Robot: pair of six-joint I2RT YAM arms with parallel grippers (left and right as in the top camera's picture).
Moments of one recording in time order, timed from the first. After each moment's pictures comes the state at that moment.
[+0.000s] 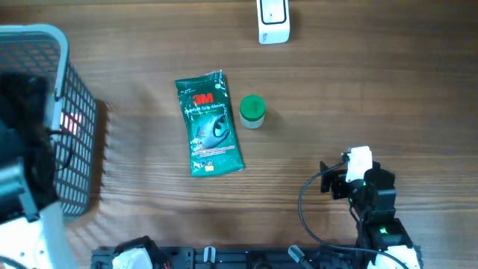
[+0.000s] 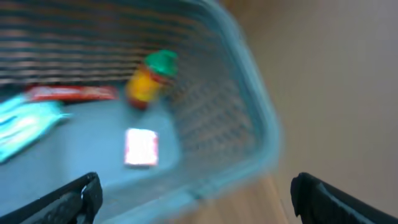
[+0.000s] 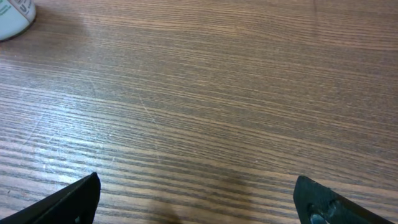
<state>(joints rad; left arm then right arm) 0.34 1.11 1.52 -1.04 -0.43 -0.97 0.07 0.66 0.01 0.00 -0.08 -0.04</state>
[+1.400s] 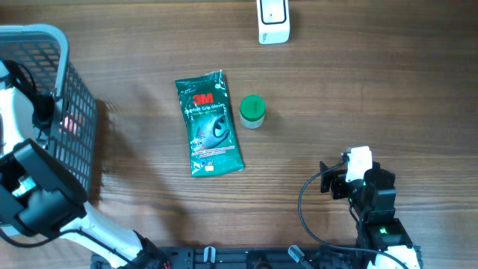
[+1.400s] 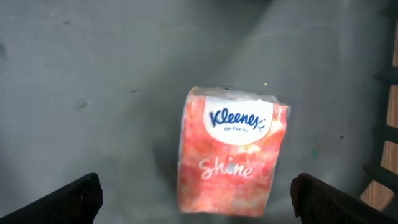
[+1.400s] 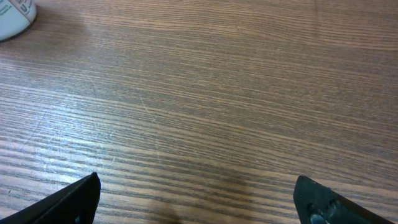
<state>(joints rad) 0.60 1.96 1.52 -0.94 -0.06 -0.80 0.07 0.66 0.01 0.00 -0.08 -0.04</state>
